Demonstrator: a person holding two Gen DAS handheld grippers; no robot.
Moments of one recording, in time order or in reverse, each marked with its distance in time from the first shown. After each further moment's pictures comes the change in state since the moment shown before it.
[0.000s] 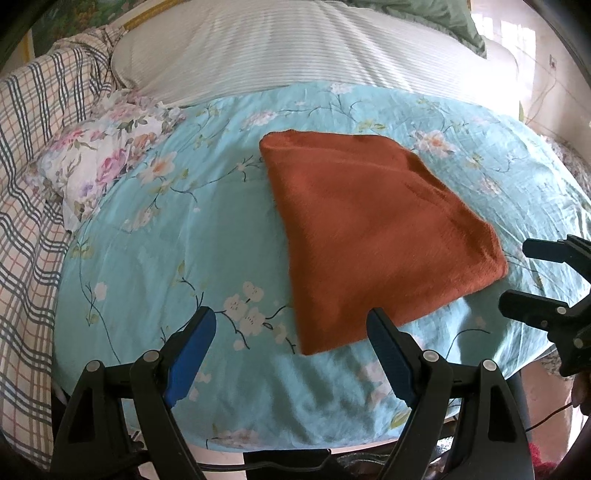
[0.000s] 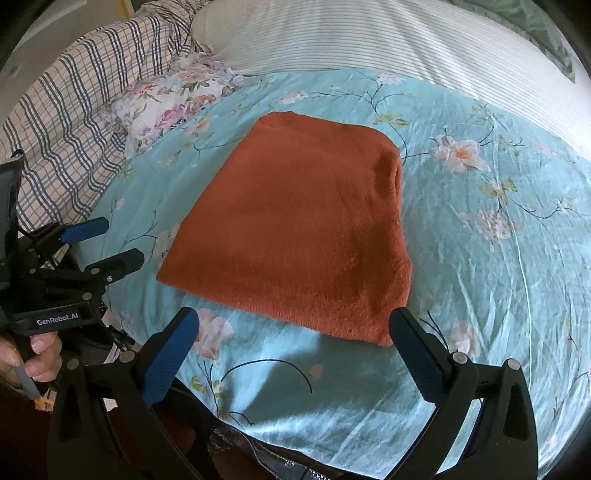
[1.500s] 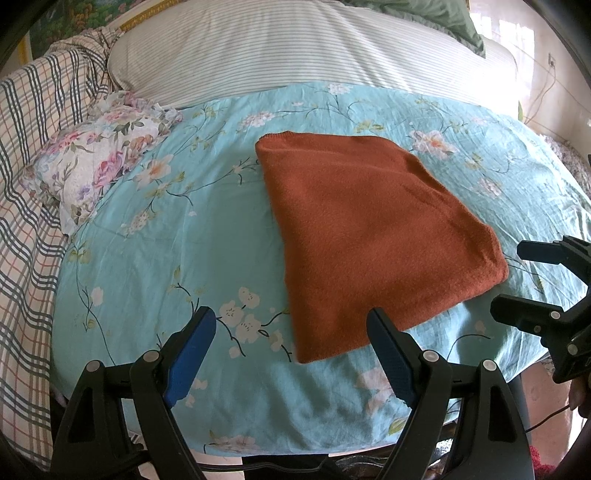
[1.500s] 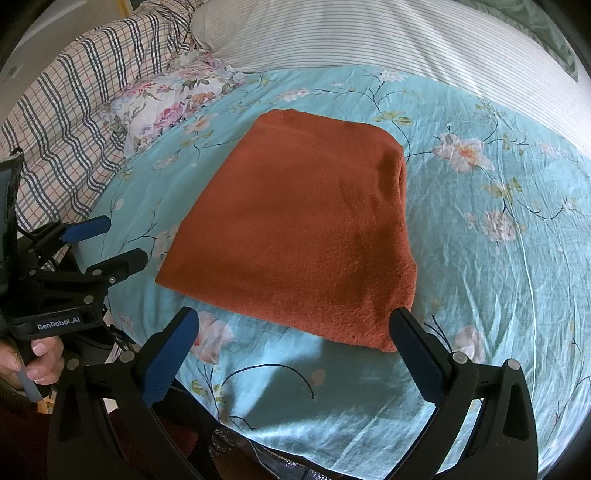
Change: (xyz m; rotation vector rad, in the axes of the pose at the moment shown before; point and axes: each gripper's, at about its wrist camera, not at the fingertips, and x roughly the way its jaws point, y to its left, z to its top) left arm 0.004 -0.004 0.005 0.003 0.002 -0.001; right arm 0.005 0.001 0.004 0.002 0.005 0.001
